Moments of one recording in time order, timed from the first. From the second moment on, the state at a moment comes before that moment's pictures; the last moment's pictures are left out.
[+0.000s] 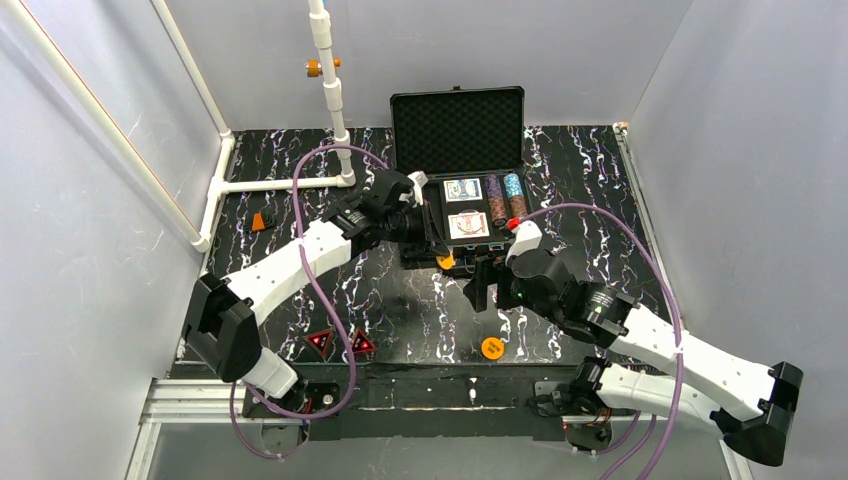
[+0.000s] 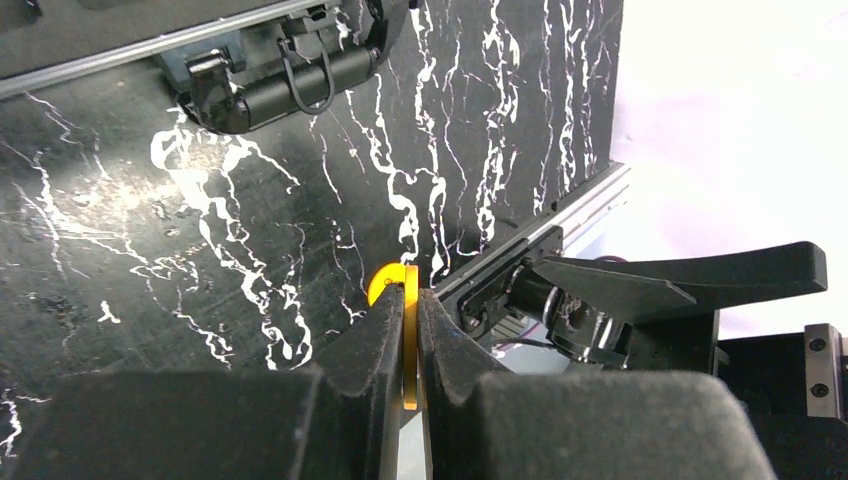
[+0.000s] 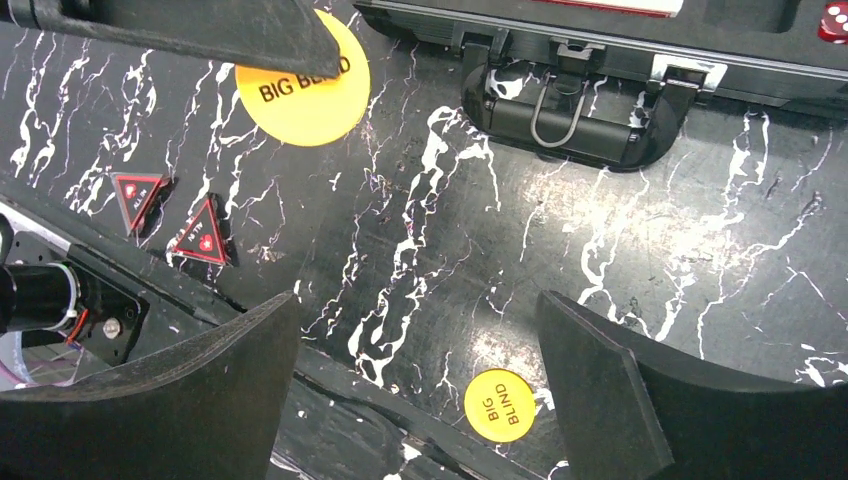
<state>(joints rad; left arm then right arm) -0.71 1.50 1.22 -0.49 0.34 -0.82 1.02 0.84 0.78 -0.54 0.27 0.57</state>
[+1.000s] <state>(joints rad) -0.58 1.97 1.65 -0.44 0.28 -0.81 1.02 0.68 0.75 -0.75 0.54 0.65</state>
